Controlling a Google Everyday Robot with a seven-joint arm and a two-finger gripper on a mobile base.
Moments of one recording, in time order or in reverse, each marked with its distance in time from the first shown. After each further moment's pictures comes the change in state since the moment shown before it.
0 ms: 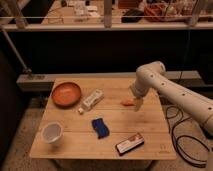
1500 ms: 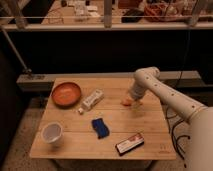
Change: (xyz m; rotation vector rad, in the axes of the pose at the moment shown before) arm 0.012 -0.010 0.068 -0.071 -0.046 0.014
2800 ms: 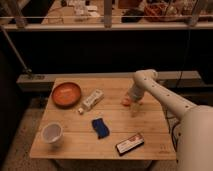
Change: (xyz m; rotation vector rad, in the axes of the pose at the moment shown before) arm 0.003 -0.003 0.028 -0.041 -0.016 -0.012
